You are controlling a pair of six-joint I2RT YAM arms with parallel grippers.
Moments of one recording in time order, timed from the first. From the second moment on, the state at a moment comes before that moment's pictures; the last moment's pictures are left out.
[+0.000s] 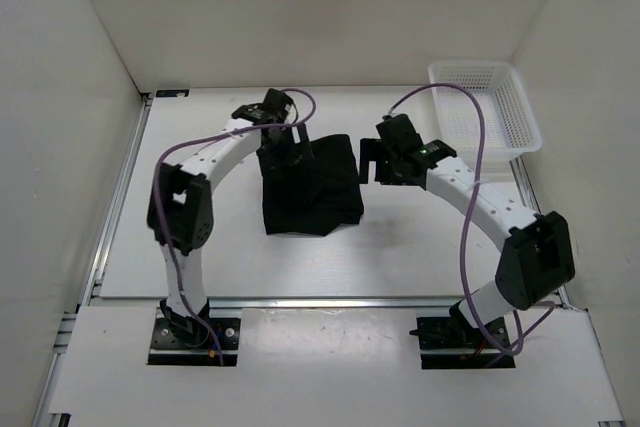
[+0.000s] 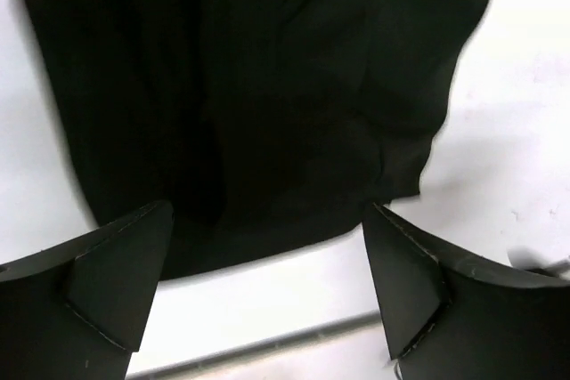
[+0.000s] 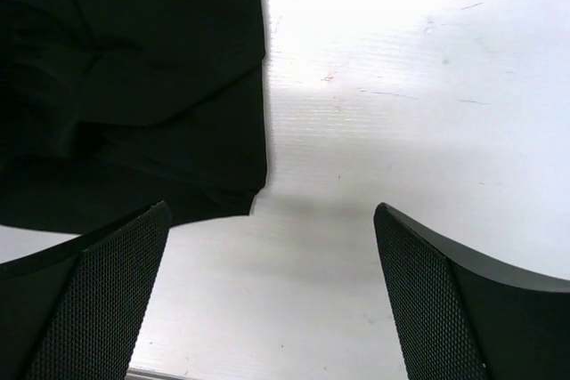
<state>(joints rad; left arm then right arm) -0.41 1.89 1.63 -0.85 0.13 -0.62 0.56 1.55 1.24 -0.65 0.14 0.46</state>
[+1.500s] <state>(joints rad) -0.35 1.87 1.68 -0.86 0.09 -0.61 0.54 1.39 1.18 -0.77 0.26 0.41</state>
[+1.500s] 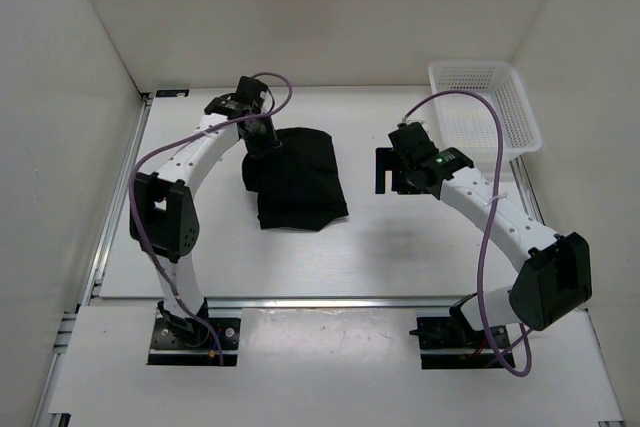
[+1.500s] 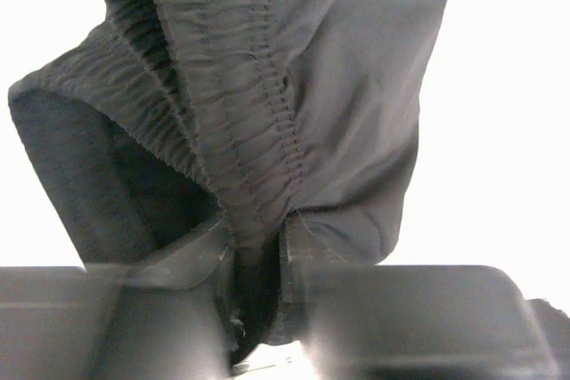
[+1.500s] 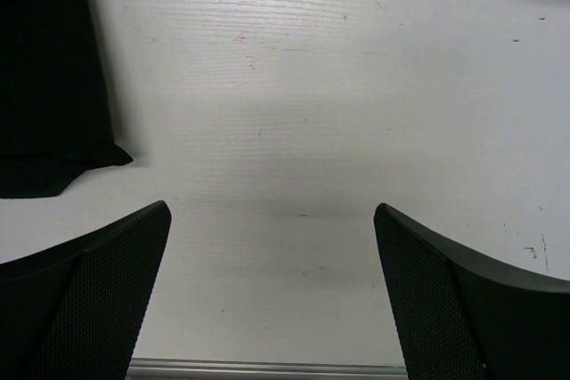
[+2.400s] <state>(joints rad) -0.35 1.89 1.62 -0.87 -0.04 -0.61 0.72 1.73 1.43 -0.71 0.03 0.38</state>
